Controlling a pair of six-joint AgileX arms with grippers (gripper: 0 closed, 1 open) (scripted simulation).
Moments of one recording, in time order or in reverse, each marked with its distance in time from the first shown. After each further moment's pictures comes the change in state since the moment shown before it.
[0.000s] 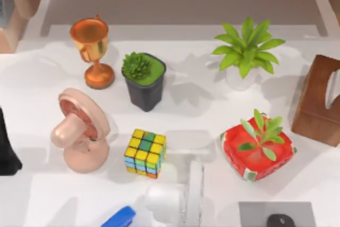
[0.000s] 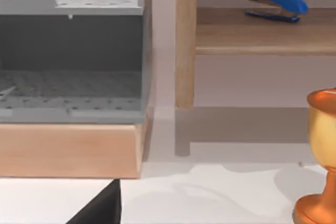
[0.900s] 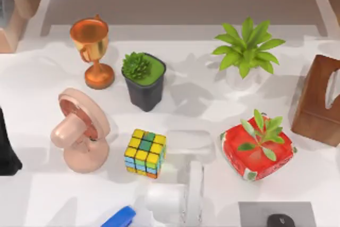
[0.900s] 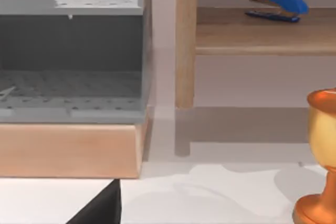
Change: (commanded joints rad) left arm 0.000 0.000 0.000 0.000 0.000 0.000; right arm 0.035 -0.937 -0.502 -0.362 -0.209 0.576
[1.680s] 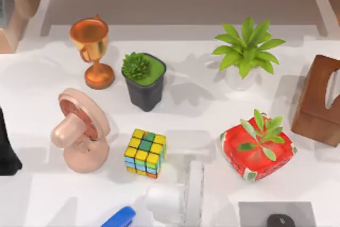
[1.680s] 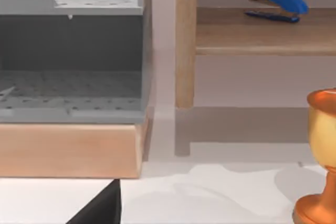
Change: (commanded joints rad) left arm 0.000 0.000 0.000 0.000 0.000 0.000; right arm 0.108 -1.348 -0.712 -0.616 -0.325 0.863
